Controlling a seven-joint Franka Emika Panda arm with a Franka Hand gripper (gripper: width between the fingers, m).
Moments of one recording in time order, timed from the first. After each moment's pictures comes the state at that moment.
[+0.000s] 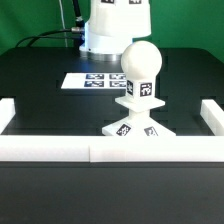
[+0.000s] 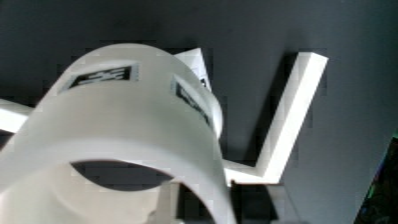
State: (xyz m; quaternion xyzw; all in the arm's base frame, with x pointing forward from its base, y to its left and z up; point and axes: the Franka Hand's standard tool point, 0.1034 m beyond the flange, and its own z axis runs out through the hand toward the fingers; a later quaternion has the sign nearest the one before) arm 0.584 0.027 0.234 -0.98 -0.16 0.06 0.06
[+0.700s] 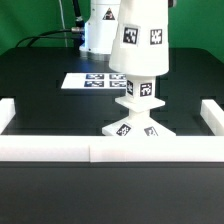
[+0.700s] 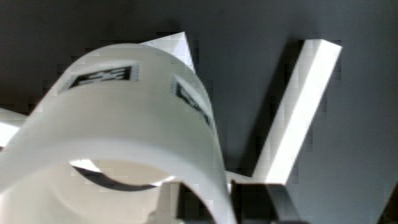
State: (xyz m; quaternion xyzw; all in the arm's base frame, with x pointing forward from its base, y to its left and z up) arm 0.586 0.045 0.183 -0.98 -0.16 0.05 0.05
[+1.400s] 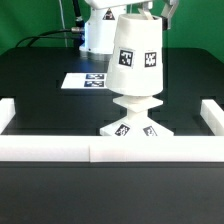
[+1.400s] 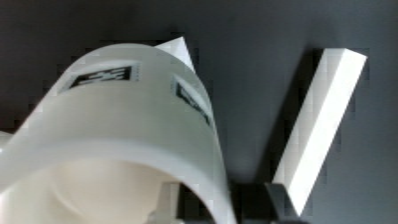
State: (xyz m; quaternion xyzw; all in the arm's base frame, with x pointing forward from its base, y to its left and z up) arm 0.581 0.039 0.160 -0.98 -0.16 0.06 0.05
